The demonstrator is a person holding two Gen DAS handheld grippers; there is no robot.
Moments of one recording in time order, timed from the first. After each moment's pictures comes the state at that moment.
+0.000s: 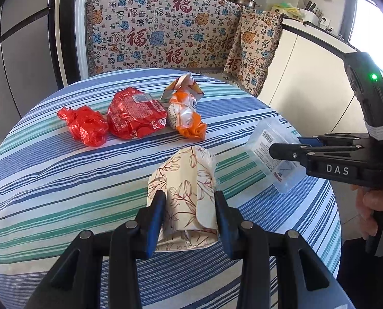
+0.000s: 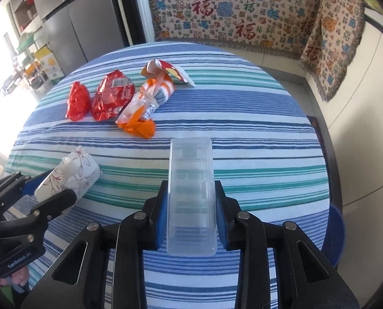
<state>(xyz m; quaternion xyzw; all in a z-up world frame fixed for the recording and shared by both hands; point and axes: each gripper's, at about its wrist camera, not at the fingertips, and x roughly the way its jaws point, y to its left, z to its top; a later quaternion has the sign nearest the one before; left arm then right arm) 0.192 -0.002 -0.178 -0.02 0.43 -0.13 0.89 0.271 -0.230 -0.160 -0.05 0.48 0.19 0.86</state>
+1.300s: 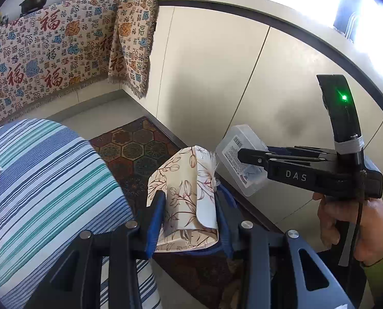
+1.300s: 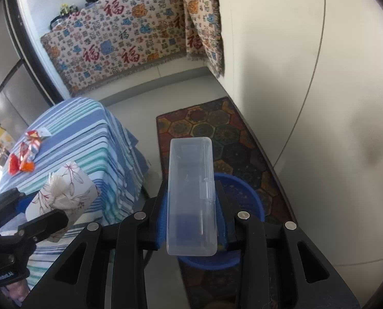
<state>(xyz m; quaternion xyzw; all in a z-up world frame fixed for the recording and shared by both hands) 0.208 -0.345 -0.156 0.04 0.42 -0.34 0.84 0.242 -0.572 -0.159 0.10 0.45 0.02 0.89</state>
